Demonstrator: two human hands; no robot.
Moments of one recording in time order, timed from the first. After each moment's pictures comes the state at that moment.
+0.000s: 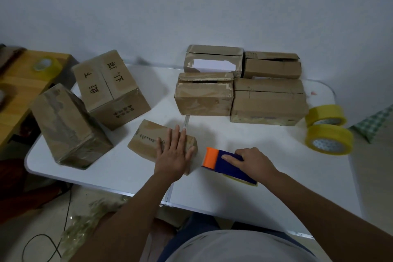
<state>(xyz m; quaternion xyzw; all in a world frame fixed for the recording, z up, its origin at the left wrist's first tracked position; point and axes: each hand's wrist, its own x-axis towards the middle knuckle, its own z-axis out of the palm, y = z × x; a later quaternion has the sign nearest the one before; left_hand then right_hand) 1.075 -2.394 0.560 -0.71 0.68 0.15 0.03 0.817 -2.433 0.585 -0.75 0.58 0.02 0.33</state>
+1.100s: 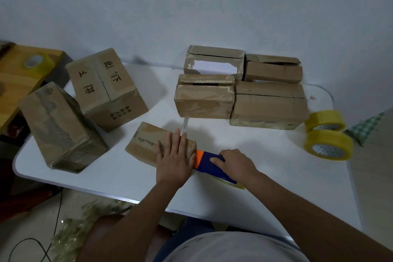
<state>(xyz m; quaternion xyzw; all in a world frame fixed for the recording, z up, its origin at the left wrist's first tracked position) 1.069 -2.394 0.549 -0.73 0.67 0.07 0.03 0.875 -2.441 0.584 -0.74 0.59 0.09 0.31</state>
